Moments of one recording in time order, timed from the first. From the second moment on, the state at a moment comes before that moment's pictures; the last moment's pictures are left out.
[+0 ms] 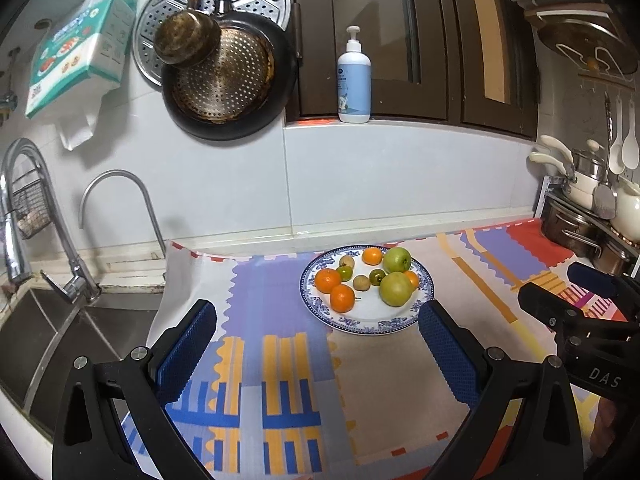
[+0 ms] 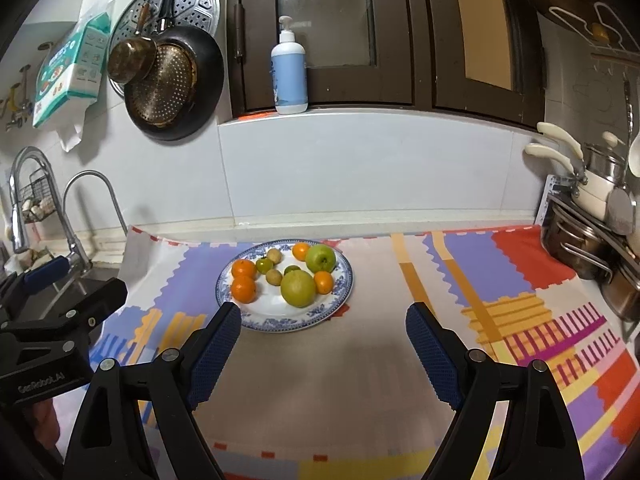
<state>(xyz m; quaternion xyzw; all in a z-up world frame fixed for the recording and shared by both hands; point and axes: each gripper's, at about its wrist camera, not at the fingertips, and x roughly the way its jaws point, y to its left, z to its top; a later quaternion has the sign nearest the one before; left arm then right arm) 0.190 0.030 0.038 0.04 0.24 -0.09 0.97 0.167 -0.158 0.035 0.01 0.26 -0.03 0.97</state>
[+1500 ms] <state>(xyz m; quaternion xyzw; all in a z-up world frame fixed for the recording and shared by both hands) 0.079 0.010 0.050 0.04 0.22 -0.05 0.97 0.073 -0.177 0.044 0.01 0.25 0.03 0.97</state>
